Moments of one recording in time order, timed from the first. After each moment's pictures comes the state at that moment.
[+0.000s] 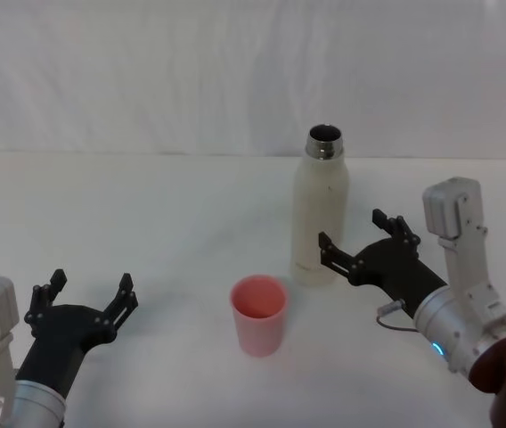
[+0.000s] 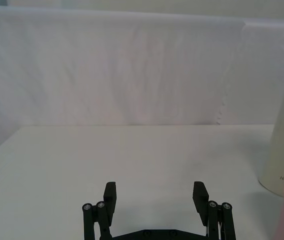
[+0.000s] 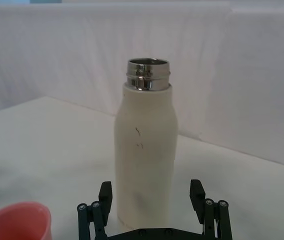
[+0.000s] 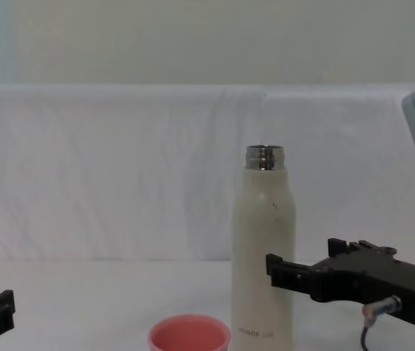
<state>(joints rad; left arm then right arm) 0.27 0.24 0.04 -1.85 -0.25 -0.02 -0.02 0.13 0.15 -0.30 -1.61 0.11 0.14 0.23</state>
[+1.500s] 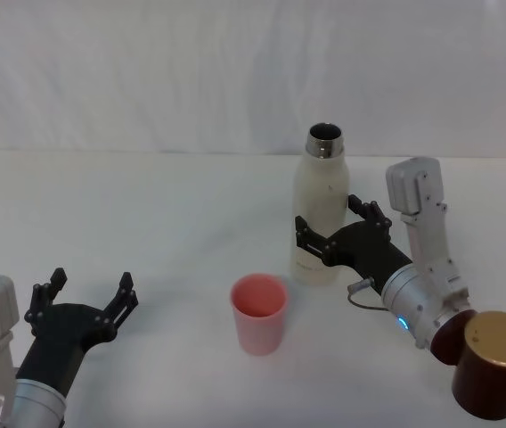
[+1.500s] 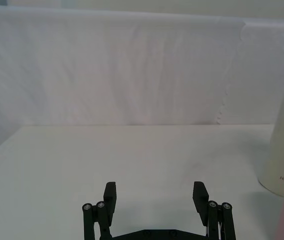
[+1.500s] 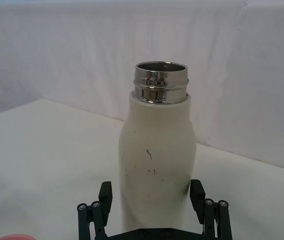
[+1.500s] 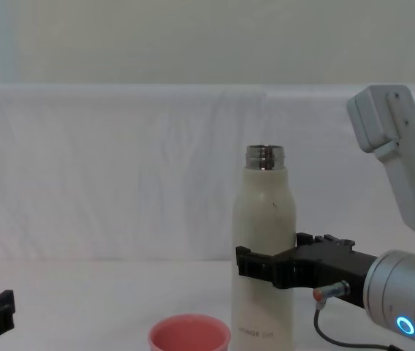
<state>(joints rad) 0.27 0.24 0.04 -1.85 -0.25 -0.02 -0.02 0.24 0.08 -0.34 -1.49 0.10 0.15 0.19</state>
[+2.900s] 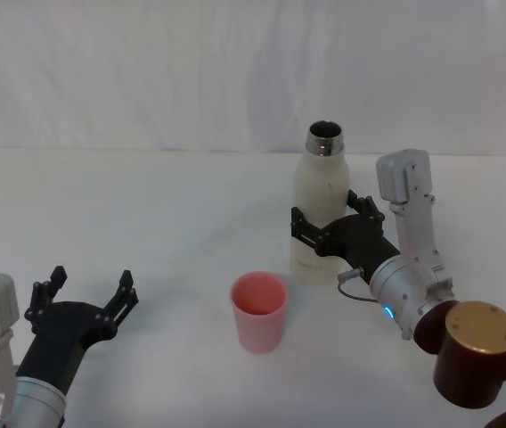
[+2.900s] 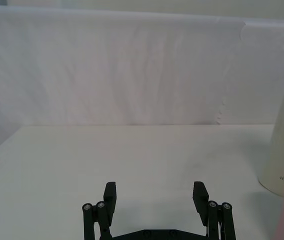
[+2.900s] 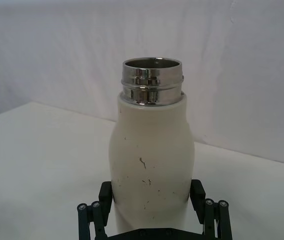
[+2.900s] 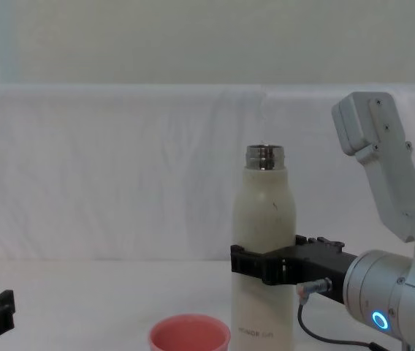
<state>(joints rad) 0.27 0.24 0.04 -1.85 -0.25 -0.02 -0.02 0.27 0.02 -0.32 -1.42 0.08 0.15 0.16</state>
